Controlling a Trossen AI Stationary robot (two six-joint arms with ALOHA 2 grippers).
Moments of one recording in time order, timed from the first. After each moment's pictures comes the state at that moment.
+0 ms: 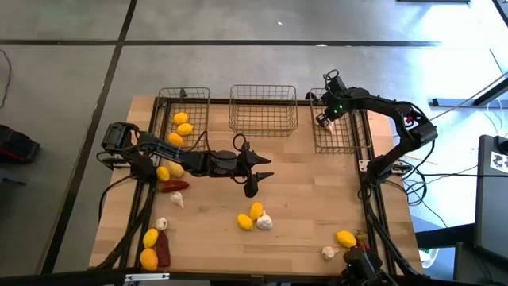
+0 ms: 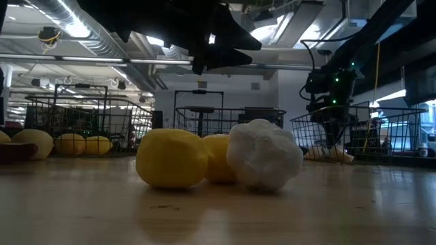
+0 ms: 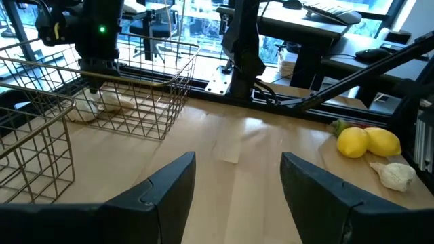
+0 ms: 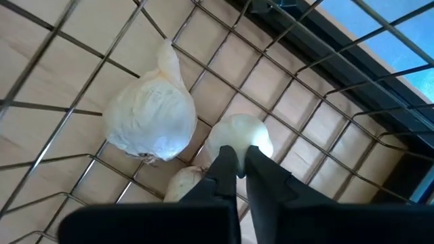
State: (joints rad) left arm -0.09 1.68 0.88 0.56 -0.26 -0.18; right arm -1.04 1.57 0.91 -0.57 0.06 -0.14
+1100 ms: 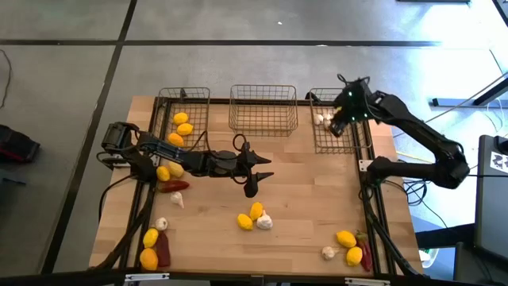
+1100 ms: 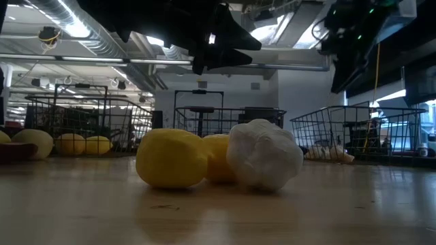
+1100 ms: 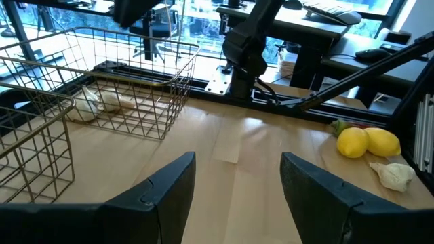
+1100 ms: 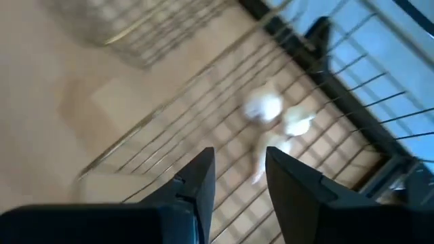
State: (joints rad) left arm -0.09 1.68 0.88 0.56 -0.26 -0.18; right arm -0.80 1.04 1.02 -0.98 -0.05 -0.14
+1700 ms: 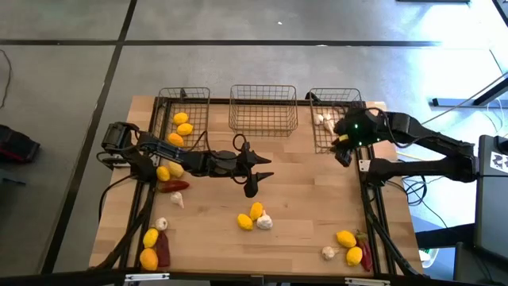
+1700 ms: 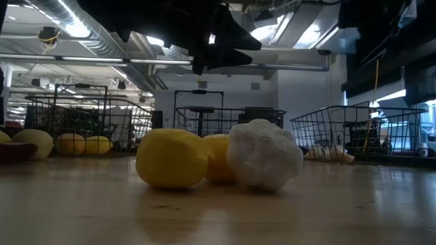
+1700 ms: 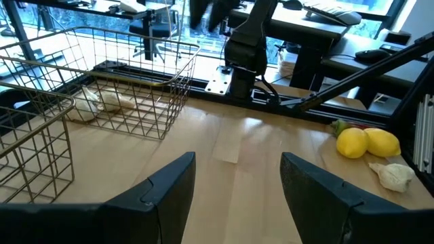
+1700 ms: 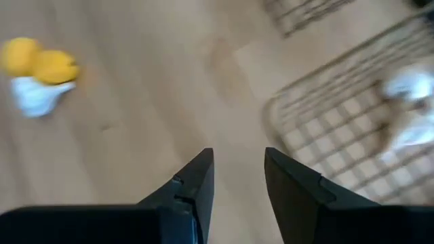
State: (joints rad) left arm -0.09 1.68 0.88 0.56 -0.26 -0.19; right arm -0.31 0.88 1.02 -1.13 -0.10 0.19
